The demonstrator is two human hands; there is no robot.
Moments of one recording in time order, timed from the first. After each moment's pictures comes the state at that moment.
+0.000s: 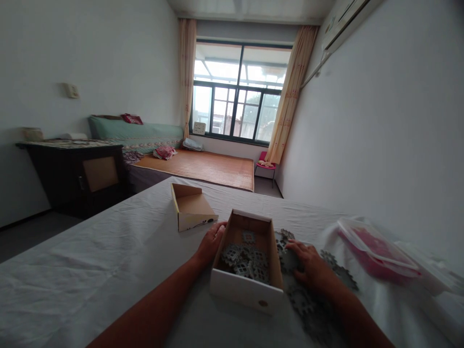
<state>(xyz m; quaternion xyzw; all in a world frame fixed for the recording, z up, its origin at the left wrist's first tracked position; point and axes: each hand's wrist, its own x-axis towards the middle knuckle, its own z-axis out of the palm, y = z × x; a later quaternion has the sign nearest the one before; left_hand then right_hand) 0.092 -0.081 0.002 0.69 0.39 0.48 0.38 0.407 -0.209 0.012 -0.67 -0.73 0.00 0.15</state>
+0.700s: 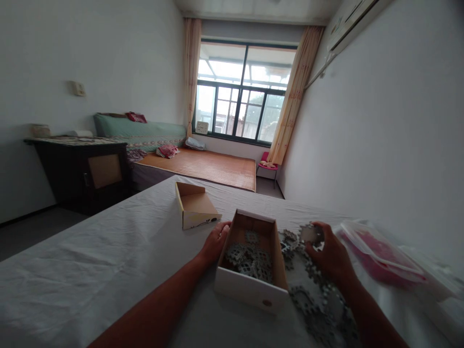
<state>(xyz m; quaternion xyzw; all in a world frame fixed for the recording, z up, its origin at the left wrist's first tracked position) 0.093 -0.082 -0.001 0.70 0.37 0.48 0.38 0.400 -0.209 0.060 -0.70 -0.60 -0.13 0.35</state>
